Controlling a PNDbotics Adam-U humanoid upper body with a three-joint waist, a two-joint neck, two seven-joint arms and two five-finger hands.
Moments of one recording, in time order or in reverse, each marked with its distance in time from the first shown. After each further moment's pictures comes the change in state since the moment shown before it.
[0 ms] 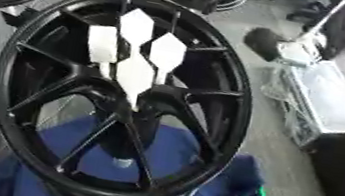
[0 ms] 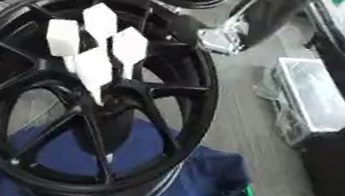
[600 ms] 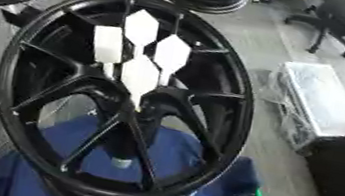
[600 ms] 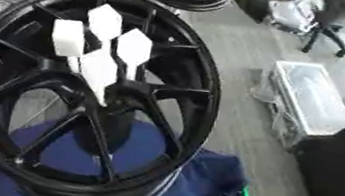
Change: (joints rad) left arm 0.019 -0.011 -0.031 -0.031 -0.098 0.025 -0.039; right arm 0.022 -0.137 -0.059 -0.041 -0.133 -0.027 0.013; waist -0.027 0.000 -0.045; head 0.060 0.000
